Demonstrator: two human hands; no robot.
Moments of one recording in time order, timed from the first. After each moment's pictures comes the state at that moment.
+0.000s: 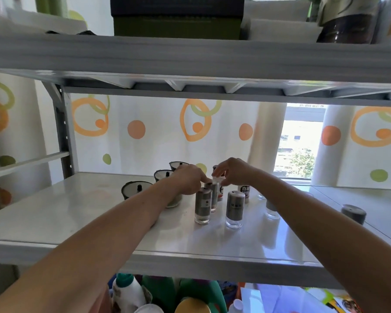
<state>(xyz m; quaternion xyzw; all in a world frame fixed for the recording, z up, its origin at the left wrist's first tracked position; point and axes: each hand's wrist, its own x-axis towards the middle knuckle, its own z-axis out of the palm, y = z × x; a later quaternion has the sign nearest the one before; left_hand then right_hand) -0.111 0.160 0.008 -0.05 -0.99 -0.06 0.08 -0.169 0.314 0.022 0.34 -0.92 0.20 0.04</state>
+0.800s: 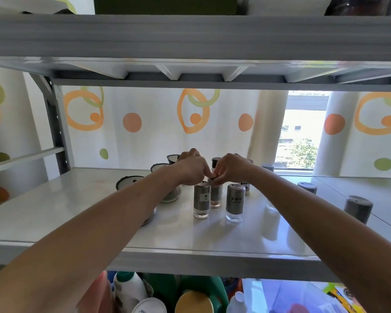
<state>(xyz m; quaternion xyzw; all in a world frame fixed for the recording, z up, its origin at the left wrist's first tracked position) -0.110 0.171 0.018 -0.05 -0.99 -0.06 0.09 -0.173 0.311 0.010 0.30 -0.94 0.18 0.06</state>
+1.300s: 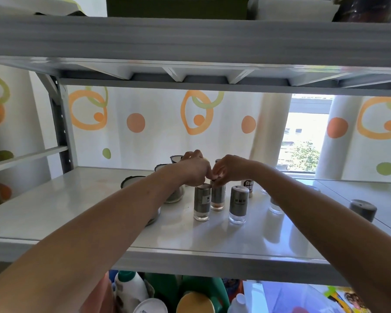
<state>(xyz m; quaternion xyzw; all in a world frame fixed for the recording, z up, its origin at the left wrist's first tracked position) -0.103 0.169 0.022 -0.05 -1.00 -0.03 0.06 -0.180 0.301 0.017 0.34 -0.92 0.17 -0.02</state>
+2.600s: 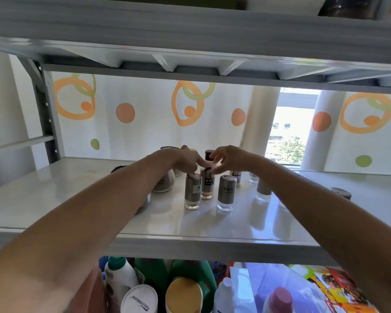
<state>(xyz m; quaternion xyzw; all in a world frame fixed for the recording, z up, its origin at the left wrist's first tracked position) -0.108 0.170 0.030 -0.04 -1.00 -0.04 -0.04 -0.170 0.325 0.016 0.30 -0.93 0.22 0.02</state>
